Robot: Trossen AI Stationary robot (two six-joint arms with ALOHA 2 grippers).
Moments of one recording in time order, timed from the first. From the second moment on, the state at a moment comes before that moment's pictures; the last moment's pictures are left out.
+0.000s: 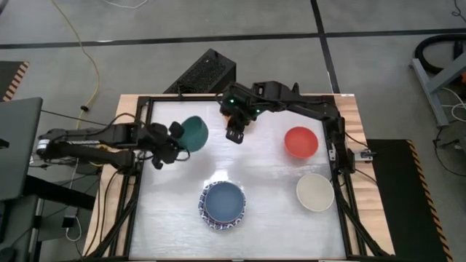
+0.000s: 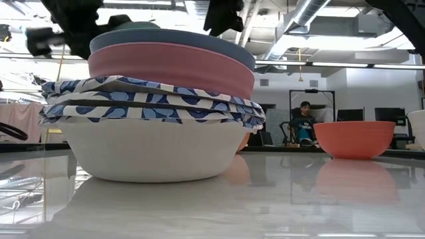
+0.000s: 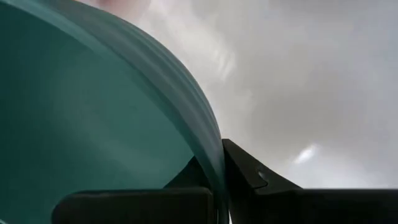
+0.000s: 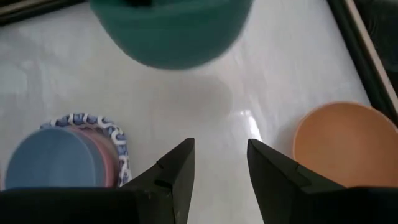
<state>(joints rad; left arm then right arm) 0.08 0.85 0.76 -0.69 -0.12 0.93 -0.18 2.00 2.35 -1.28 -0.06 0.11</state>
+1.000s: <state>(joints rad) -0.03 1.28 0.76 -0.45 -0.97 1.41 -0.18 2.07 2.35 -1.10 0.29 0.26</state>
